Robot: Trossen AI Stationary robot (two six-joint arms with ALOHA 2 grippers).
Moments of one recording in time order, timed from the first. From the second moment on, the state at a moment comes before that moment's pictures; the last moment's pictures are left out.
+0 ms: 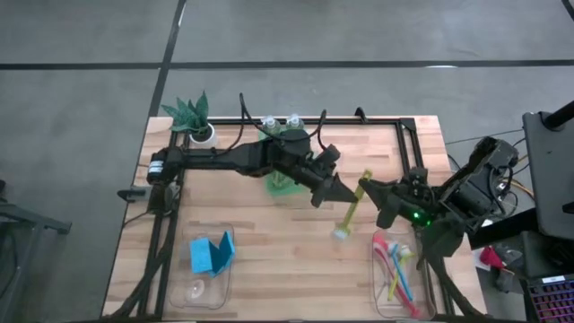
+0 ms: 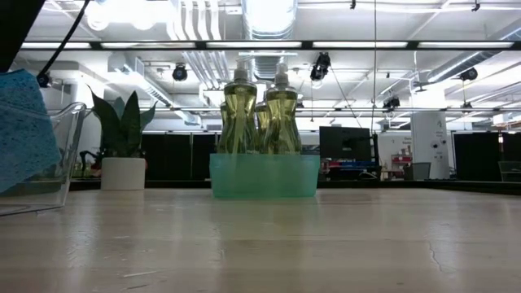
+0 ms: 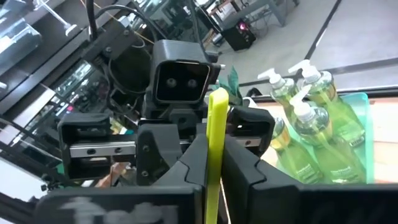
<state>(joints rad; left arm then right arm) -0.02 1.90 1.98 -0.12 0.46 -0.80 0.76 1.29 1.51 -0.84 1.31 1.39</state>
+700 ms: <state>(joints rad) 0.02 1.89 1.98 -0.16 0.76 -0.72 0.76 1.27 1.52 -1.36 0.46 1.96</state>
